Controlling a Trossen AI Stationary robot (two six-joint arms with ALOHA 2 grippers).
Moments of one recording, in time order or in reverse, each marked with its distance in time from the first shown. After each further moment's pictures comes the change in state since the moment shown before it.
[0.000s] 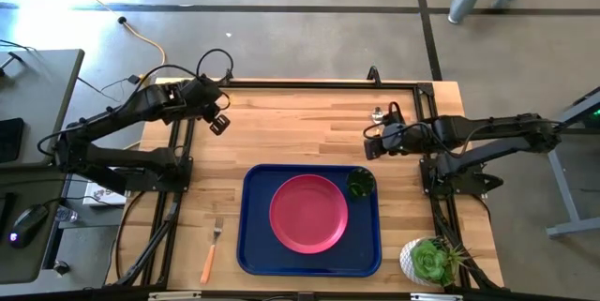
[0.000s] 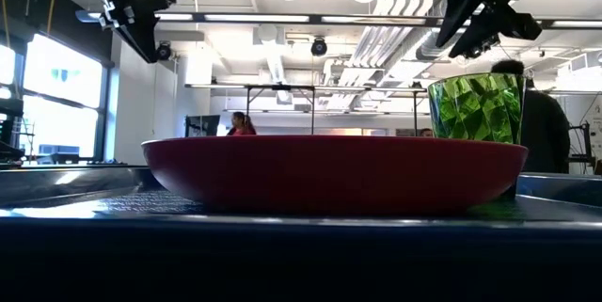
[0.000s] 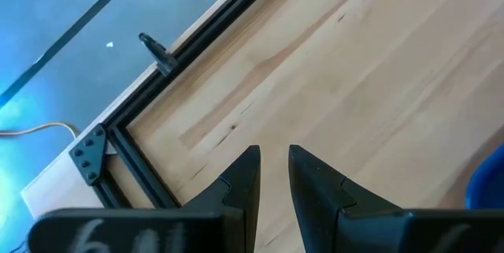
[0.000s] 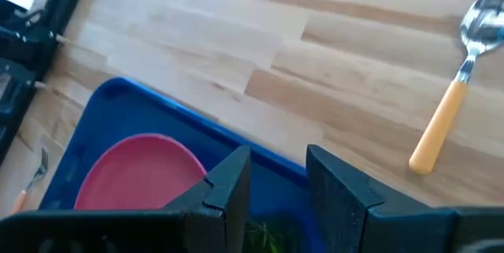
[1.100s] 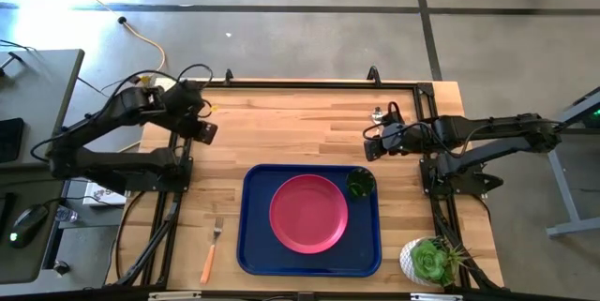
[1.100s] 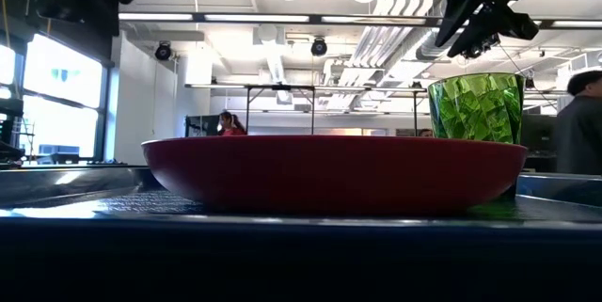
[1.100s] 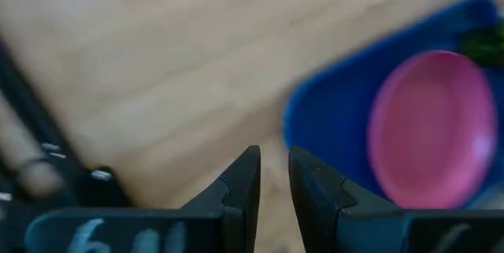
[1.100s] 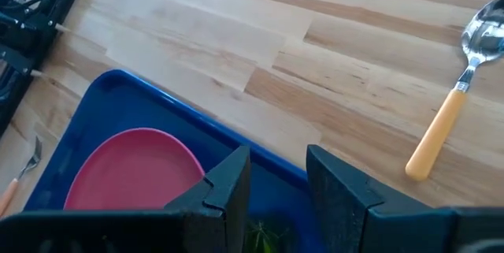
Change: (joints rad) left arm -0.049 -0.129 0.043 -0.247 0.461 -0.561; right arm 0.000 0.001 0.000 0.003 -0.005 -0.053
